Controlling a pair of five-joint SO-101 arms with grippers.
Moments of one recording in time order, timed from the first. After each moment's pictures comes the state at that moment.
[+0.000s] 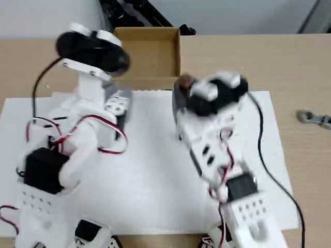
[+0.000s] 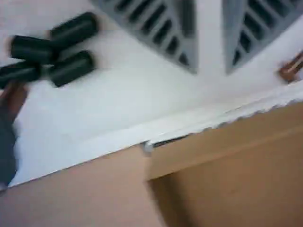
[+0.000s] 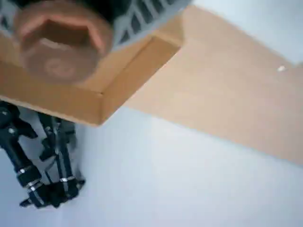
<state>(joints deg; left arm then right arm) 13.2 -39.0 4.4 79.7 3.9 -23.9 -54.2 48.9 18.0 -2.9</state>
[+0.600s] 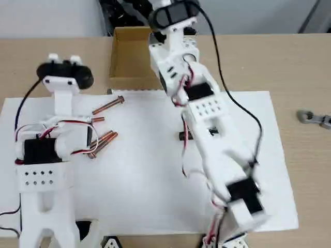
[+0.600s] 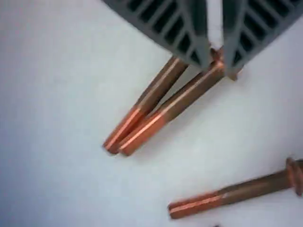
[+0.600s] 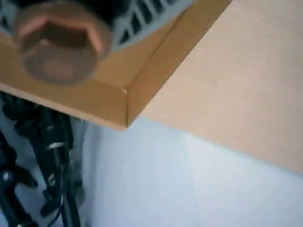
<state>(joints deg) -8.6 -39.0 29.7 79.0 -4.2 -23.5 10.5 -5.1 16.5 -2.9</state>
